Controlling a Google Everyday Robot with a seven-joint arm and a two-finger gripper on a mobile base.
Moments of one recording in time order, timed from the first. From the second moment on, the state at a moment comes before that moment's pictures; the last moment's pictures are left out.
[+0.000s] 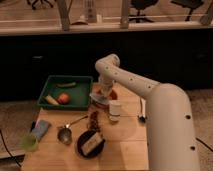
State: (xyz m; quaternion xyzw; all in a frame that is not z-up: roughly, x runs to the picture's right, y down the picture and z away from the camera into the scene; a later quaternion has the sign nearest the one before) arm 0.017 0.038 0.909 -0.29 -0.12 -0.25 0.92
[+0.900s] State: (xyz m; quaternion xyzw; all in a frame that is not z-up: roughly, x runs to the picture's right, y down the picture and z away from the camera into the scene) arm 0.067 -0.013 0.938 -0.32 -0.07 -0.23 0.92
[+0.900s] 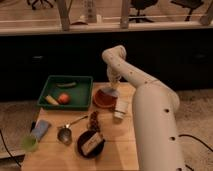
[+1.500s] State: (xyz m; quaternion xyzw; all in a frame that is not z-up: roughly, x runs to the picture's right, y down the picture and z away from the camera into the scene) arm 0.013 0.004 0.908 -0.30 -0.10 -0.31 0.90
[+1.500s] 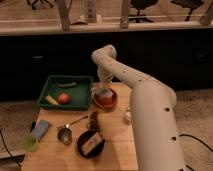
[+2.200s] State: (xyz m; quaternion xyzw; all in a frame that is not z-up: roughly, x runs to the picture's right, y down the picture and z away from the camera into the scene) arm 0.054 0.026 0.901 -0.32 -0.08 -0.30 0.89
